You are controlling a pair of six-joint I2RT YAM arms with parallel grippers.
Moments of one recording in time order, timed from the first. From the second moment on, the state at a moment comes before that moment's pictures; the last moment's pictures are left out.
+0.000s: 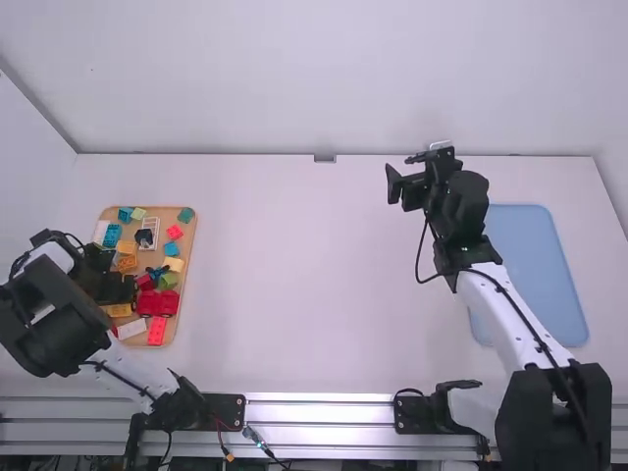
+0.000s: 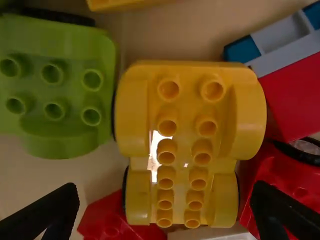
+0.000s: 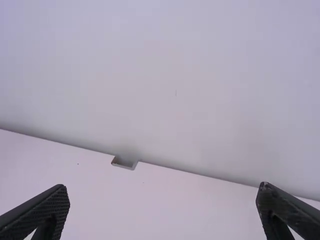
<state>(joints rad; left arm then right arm) 0.83 1.84 1.13 -0.79 0.01 0.65 0.14 1.33 0.85 0.28 -0.17 -0.05</state>
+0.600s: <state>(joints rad) 0.83 1.84 1.07 -0.72 0.01 0.65 0.14 1.33 0.85 0.30 -0.17 -0.05</state>
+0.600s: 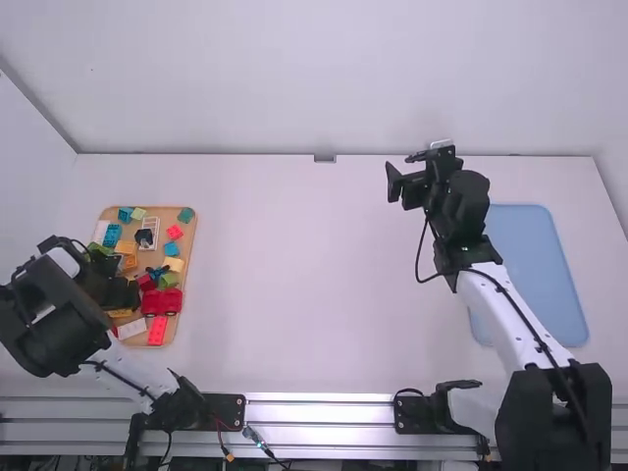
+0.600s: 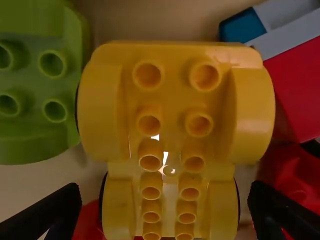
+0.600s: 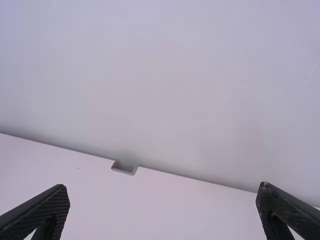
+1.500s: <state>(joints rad) 0.82 1.84 1.09 -0.77 -0.02 0.59 0.14 1.33 0.85 0.30 -0.18 -0.05</state>
